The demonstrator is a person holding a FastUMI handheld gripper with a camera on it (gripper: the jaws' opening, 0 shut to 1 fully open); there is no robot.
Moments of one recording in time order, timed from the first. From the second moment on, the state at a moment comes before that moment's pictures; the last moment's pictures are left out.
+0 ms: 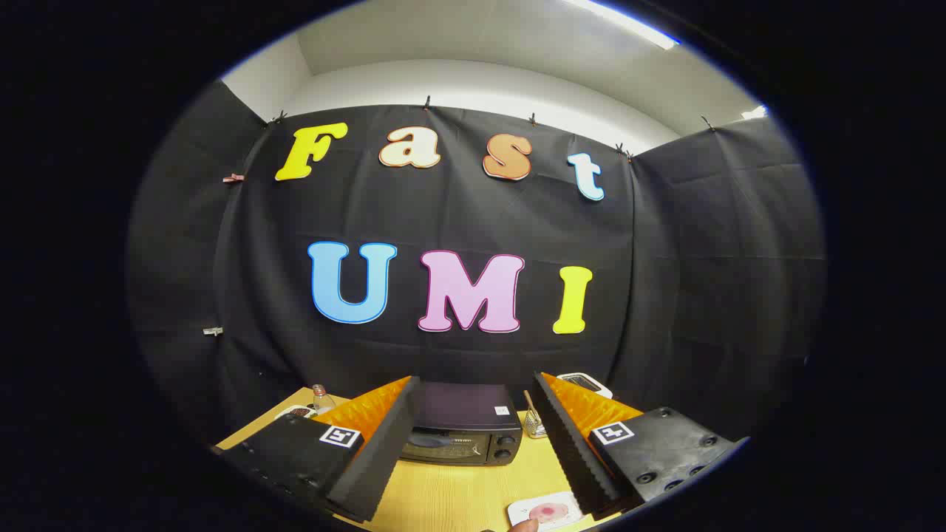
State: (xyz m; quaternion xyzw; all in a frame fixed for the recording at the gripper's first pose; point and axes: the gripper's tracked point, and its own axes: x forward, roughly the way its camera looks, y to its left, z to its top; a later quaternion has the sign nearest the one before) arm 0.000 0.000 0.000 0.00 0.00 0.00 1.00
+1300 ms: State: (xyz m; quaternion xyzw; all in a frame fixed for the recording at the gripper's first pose) arm 0.006 -0.011 -0.013 0.01 0.01 -0.01 1.00
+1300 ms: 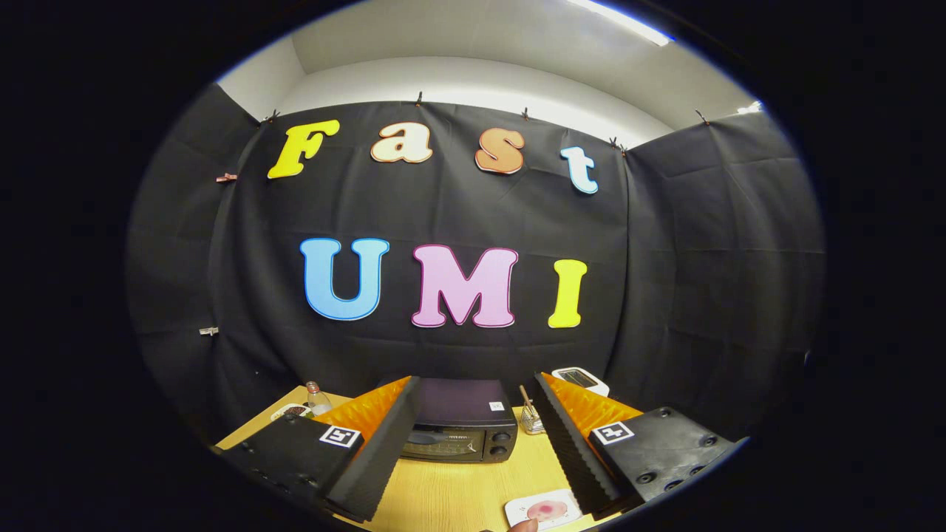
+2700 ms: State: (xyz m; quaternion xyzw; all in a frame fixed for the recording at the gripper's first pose) arm 0.202 0.091 -0.285 0.02 0.23 0.01 0.97
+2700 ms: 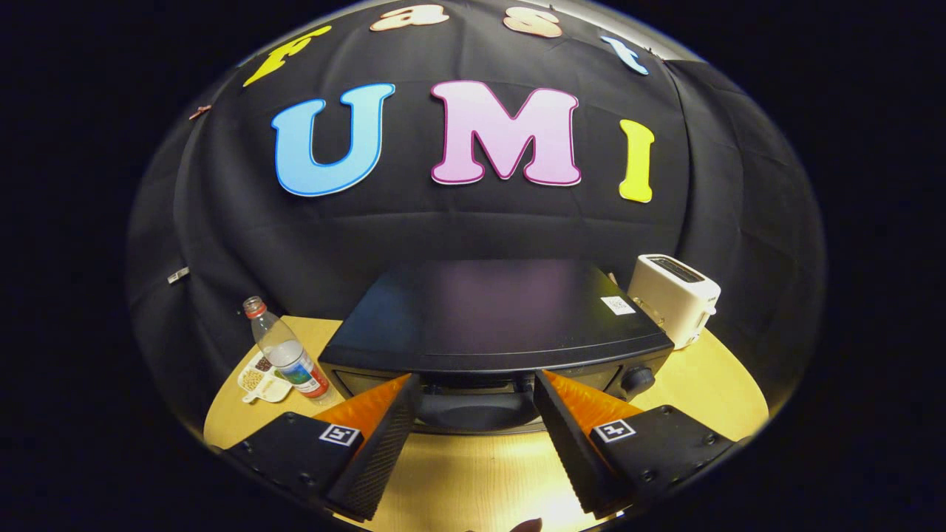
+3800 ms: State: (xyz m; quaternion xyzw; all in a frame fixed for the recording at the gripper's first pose) arm 0.095 0.090 -0.357 0.04 0.29 0.00 0.96
